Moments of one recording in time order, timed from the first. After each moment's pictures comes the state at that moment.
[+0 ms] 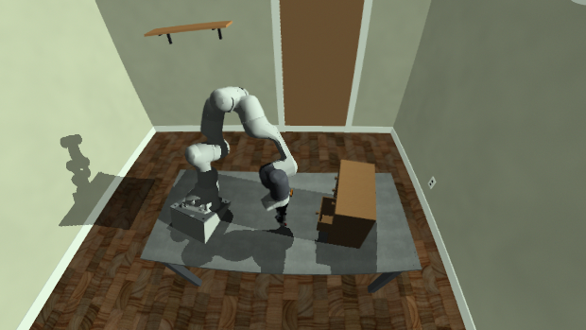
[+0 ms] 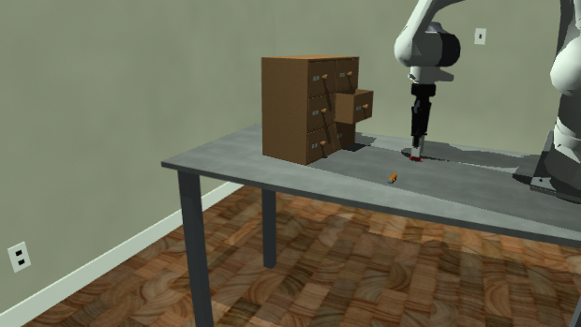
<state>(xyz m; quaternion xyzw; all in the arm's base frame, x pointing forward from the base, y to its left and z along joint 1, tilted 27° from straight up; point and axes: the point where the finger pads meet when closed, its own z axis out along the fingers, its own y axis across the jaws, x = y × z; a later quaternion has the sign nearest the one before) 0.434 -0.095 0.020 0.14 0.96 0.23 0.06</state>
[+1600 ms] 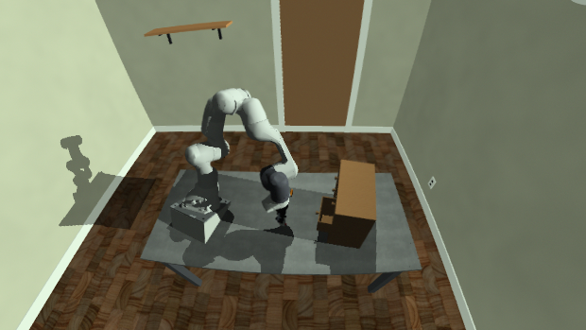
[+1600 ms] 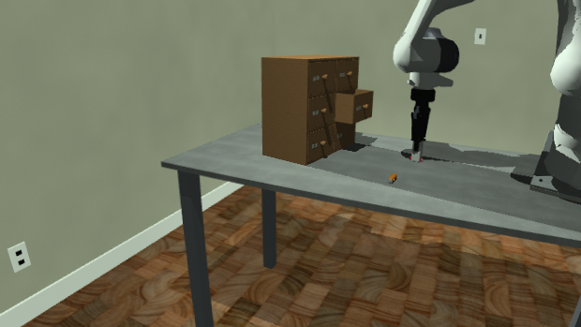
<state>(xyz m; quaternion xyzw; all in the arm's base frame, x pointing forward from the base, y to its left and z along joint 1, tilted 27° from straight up) 0.437 -0.088 0.005 0.14 0.96 0.22 0.06</state>
